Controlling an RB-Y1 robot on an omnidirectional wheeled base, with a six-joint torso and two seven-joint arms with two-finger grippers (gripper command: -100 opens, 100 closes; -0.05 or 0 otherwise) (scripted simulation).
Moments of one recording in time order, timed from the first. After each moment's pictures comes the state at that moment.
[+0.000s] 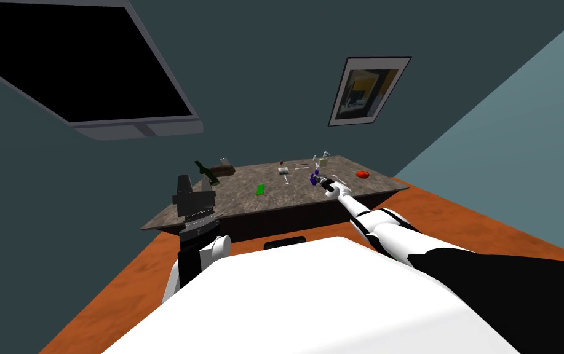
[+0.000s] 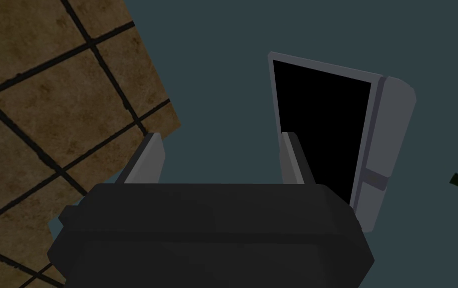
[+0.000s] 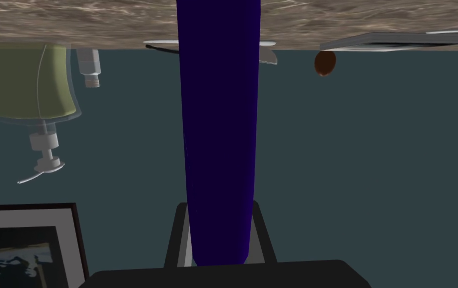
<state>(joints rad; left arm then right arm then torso) 0.50 -0.04 0.07 -2.39 -0.09 -0.44 0.09 -0.45 -0.58 0.13 -0.86 0.52 -0.15 0.43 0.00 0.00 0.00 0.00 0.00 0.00</state>
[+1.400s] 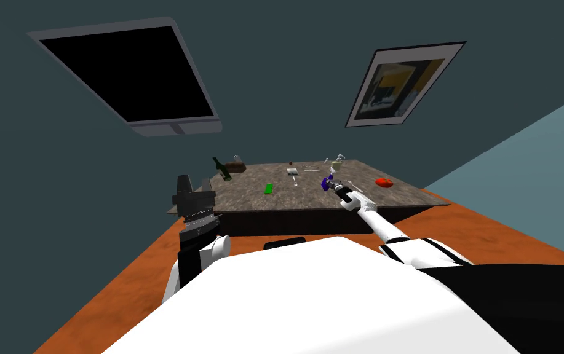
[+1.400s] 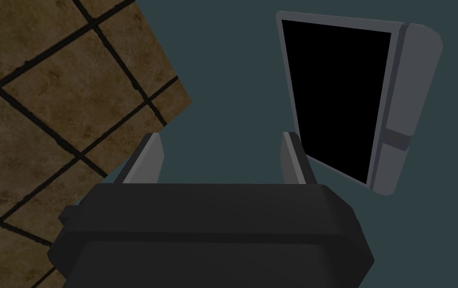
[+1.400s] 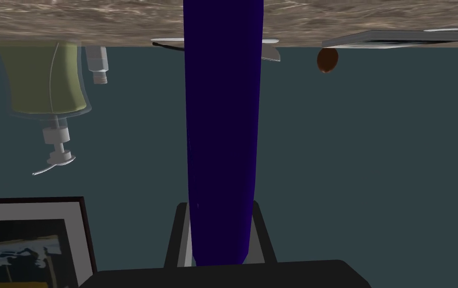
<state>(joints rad) 0.50 -0.04 0.07 -2.39 -0.09 -0.44 0.09 -0.09 -0.67 -0.01 -1.21 0.50 -0.06 0.38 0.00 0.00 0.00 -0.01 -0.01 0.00</state>
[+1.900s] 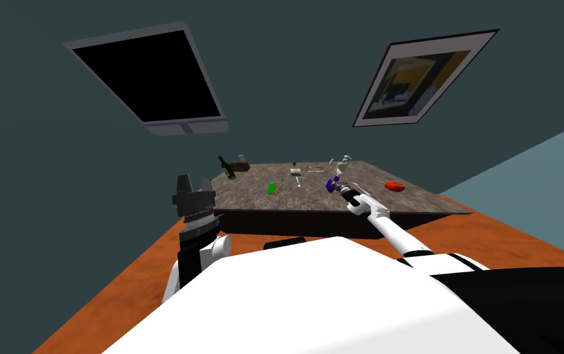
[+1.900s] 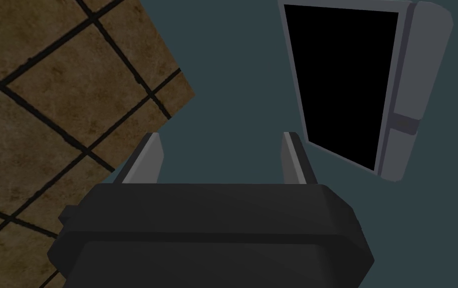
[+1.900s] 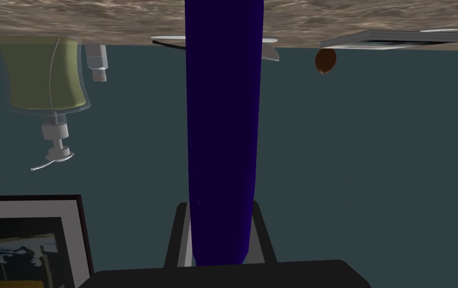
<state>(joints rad) 0.50 -0.04 0.07 -2.39 -0.09 -0.44 0.09 0.04 -0.72 -0.05 -1.34 0.49 -0.02 0.36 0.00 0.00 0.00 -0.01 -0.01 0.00</state>
